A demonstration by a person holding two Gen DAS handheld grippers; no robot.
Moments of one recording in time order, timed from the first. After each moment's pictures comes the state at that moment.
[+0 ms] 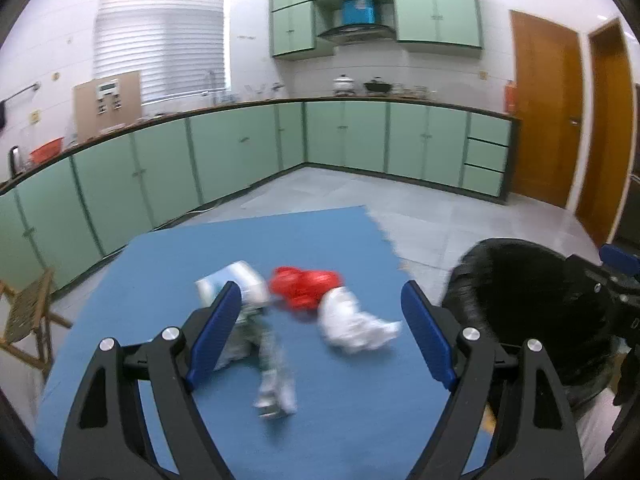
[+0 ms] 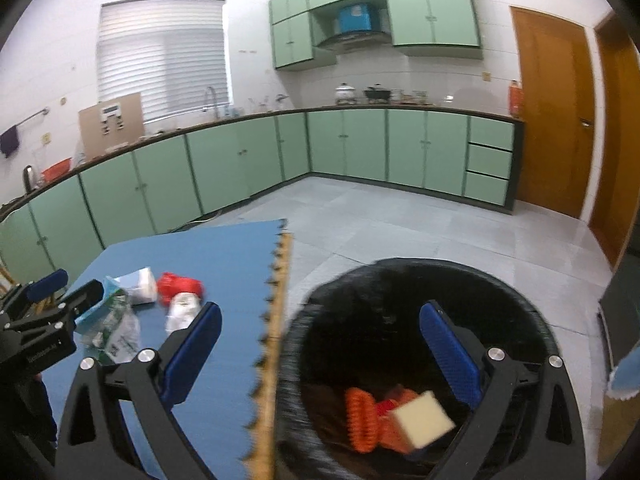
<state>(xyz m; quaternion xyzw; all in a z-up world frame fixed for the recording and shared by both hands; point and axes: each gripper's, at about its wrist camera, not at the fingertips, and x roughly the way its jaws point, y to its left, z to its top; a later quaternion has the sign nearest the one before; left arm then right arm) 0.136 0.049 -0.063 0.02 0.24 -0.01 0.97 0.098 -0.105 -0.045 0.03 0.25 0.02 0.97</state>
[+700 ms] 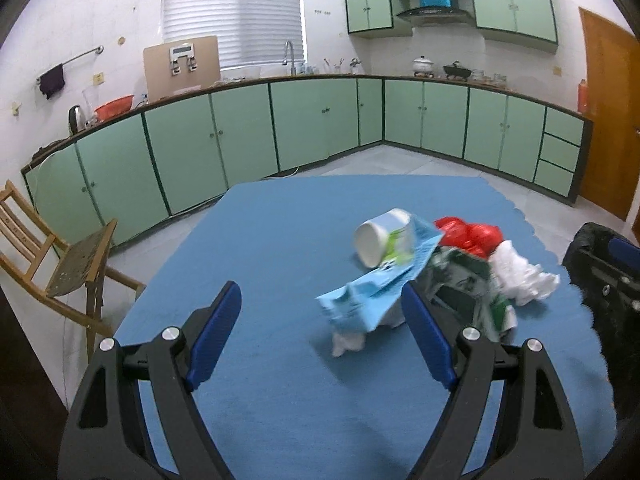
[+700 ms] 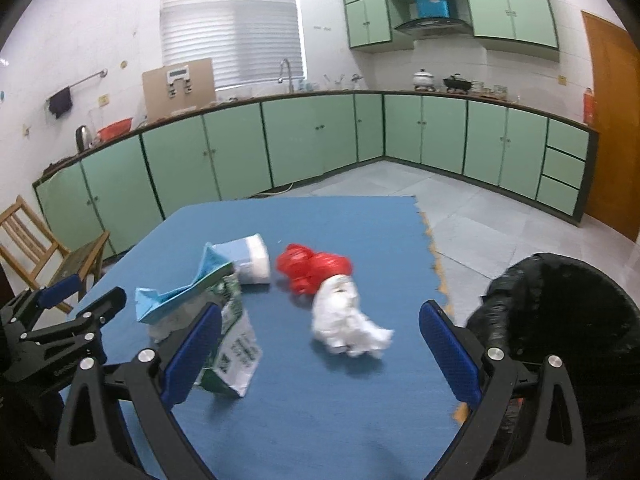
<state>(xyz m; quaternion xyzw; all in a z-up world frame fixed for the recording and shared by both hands) 0.126 0.184 -0.097 0.00 0.28 0.11 0.95 0.137 0.054 -0.085 0.00 0.28 0.13 0.95</state>
